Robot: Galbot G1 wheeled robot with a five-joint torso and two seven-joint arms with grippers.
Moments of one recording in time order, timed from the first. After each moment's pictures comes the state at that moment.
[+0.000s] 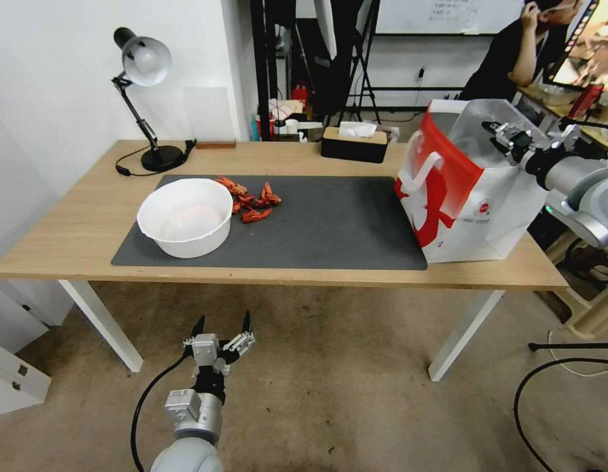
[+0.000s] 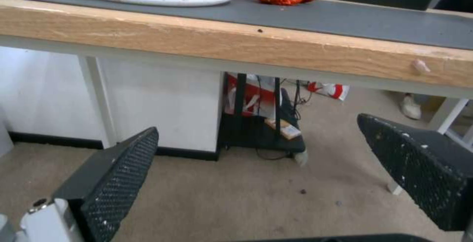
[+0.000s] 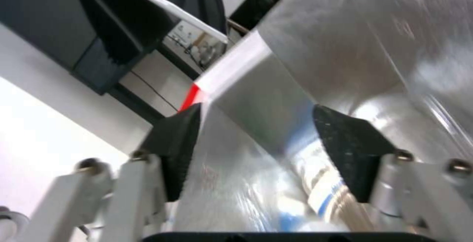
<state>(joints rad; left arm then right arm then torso) 1.64 -1.36 -0.33 -1.96 -0.28 -0.14 -0.23 -0.68 0.78 0.54 1.75 1.71 -0.40 0.44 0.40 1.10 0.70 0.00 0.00</state>
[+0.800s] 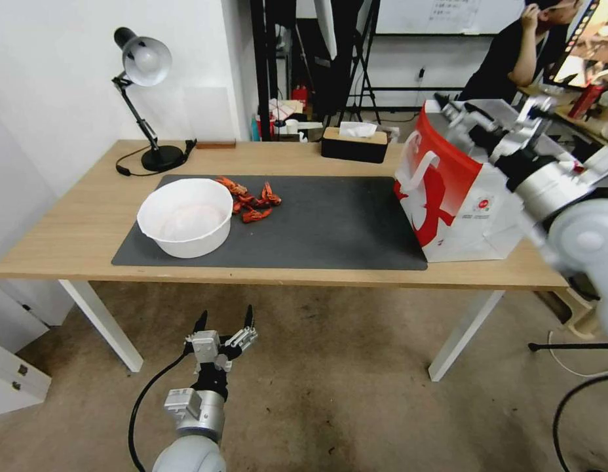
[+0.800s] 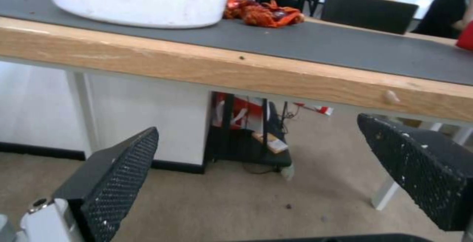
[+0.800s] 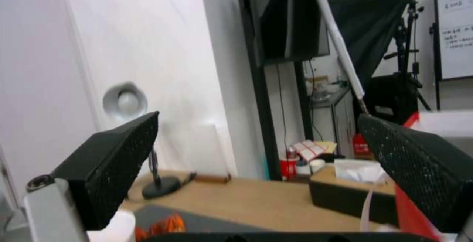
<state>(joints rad) 1.64 -1.38 -0.35 -1.97 -0.29 -0.17 -0.16 -0.90 0.74 0.48 2.03 1.14 -0.16 -0.08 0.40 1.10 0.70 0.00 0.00</state>
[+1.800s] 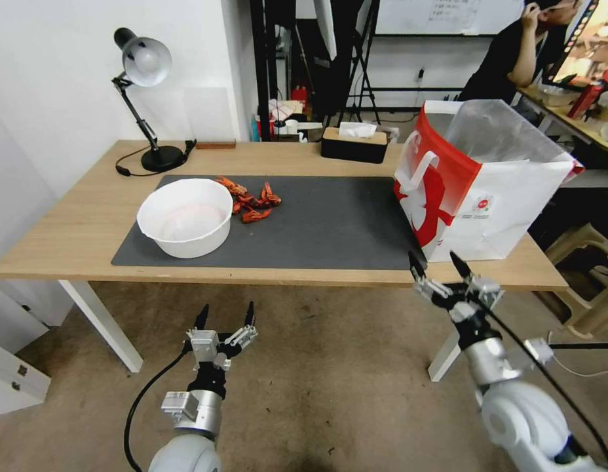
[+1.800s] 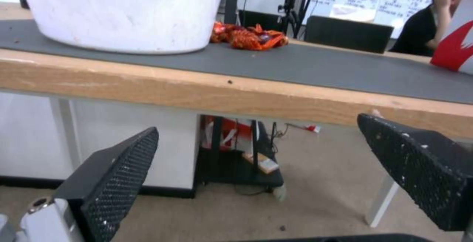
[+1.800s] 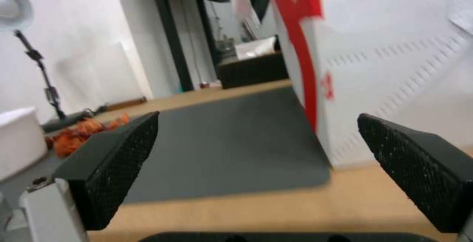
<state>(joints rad) 1.63 -1.39 -0.37 -1.92 -0.28 -0.28 -0.08 -1.59 1.10 0.51 1.99 0.65 0.30 -0.02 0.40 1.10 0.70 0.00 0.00</state>
